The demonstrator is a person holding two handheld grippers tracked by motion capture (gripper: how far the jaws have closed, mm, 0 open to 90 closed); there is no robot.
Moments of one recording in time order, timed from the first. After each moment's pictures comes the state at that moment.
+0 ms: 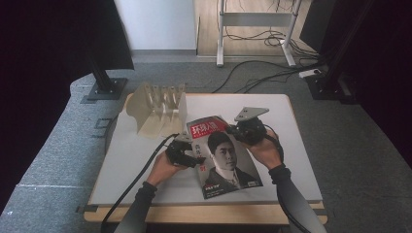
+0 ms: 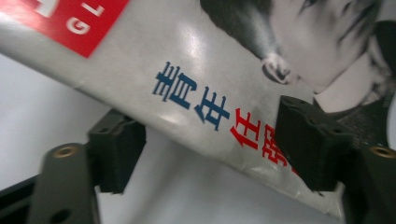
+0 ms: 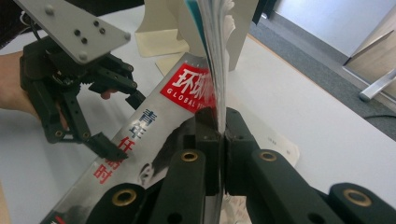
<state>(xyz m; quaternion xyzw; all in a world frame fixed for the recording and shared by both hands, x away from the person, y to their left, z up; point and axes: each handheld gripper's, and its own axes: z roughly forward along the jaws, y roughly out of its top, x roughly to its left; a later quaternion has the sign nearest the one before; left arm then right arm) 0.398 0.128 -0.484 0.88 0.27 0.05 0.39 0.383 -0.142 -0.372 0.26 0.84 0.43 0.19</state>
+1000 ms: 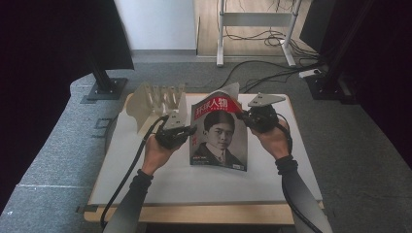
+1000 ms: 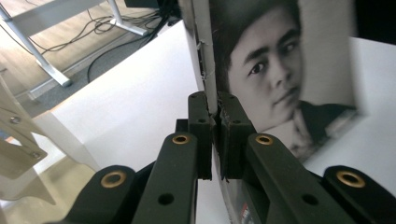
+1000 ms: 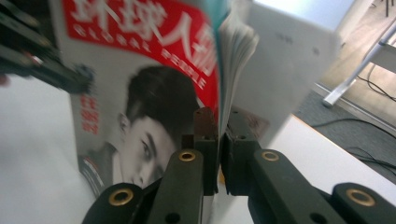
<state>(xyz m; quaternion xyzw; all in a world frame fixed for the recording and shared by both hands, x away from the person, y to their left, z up) 0.382 0.138 -0.392 0.84 0.25 0.20 0.44 0.397 -0.169 -0.344 0.30 0.81 0.45 0.24</state>
